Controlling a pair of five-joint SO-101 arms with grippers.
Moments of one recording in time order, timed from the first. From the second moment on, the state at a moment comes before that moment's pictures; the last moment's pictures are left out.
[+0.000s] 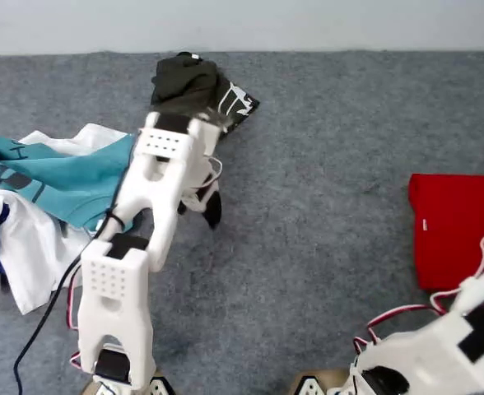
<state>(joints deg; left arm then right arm) 7.2 36.3 -26.6 98.9 -4.6 51.2 7.5 -28.2 100.3 19.5</state>
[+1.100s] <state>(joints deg) -21.5 37.1 -36.5 98.9 -11.1 38.9 -41.8 21.2 98.2 30.2</state>
